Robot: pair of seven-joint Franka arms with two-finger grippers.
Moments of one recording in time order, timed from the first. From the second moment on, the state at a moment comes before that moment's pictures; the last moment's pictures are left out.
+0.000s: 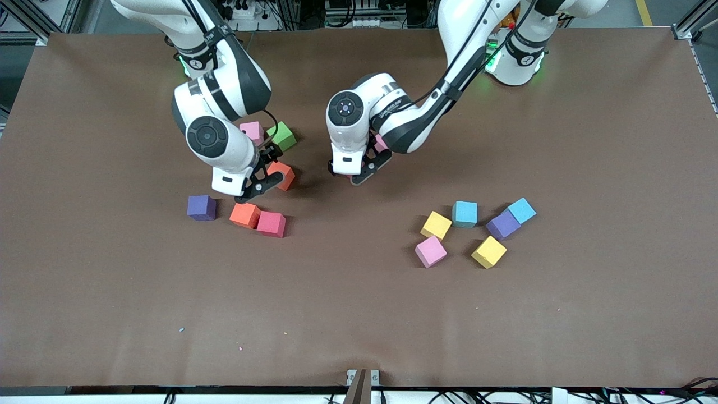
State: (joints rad) left arm -0.69 0.67 -0.28 -1.56 0.05 2.12 -1.65; right arm 0.47 0.21 0.00 -2.02 0.10 1.96 -0.10
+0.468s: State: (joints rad) left arm -0.70 0.71 -0.28 -1.62 0.05 2.25 -1.66; right arm 0.48 0.19 0.00 -2.08 0.10 2.00 -0.10
